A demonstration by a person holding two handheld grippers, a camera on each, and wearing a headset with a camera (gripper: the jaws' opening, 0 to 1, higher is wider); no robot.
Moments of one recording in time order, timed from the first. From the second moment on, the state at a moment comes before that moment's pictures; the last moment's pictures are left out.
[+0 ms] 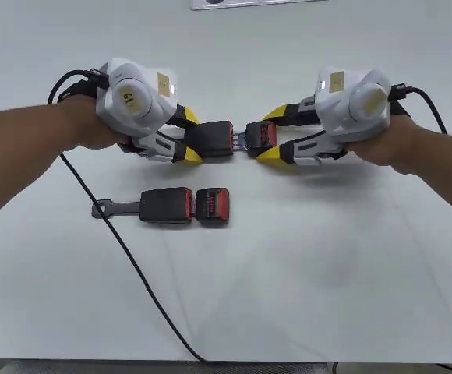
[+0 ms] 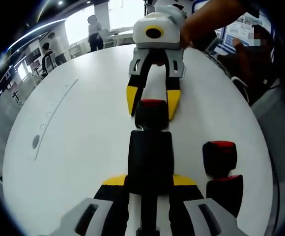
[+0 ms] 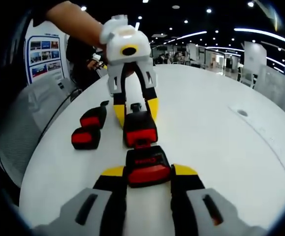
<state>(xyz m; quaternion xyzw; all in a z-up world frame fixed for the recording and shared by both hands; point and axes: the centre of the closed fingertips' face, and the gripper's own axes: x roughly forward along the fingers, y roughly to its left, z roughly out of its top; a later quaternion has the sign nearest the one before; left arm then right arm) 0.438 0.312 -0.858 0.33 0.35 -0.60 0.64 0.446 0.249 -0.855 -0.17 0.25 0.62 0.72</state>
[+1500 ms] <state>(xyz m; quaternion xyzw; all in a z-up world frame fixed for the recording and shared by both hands) 0.439 0.314 -0.859 0.32 0.35 -0.60 0.64 0.444 0.254 -0.856 -0.19 0.25 0.60 0.73</state>
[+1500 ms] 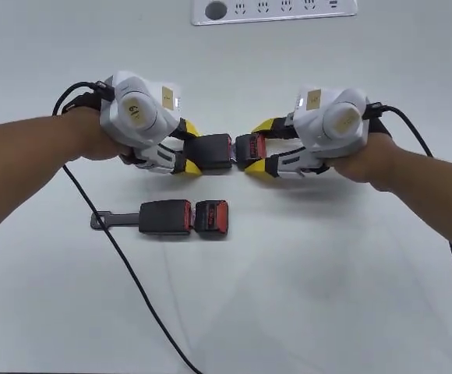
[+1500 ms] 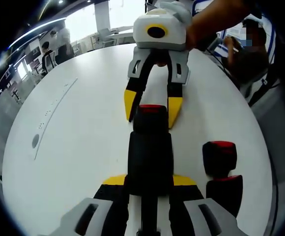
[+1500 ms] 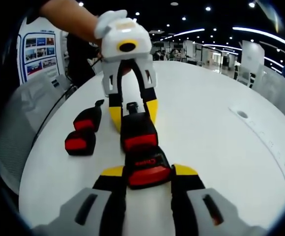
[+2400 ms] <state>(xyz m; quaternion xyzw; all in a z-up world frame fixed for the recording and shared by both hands) 0.438 0.314 -0.859 0.33 0.35 -0.60 0.63 0.441 0.238 -0.855 -0.19 0.26 0.59 0.74</state>
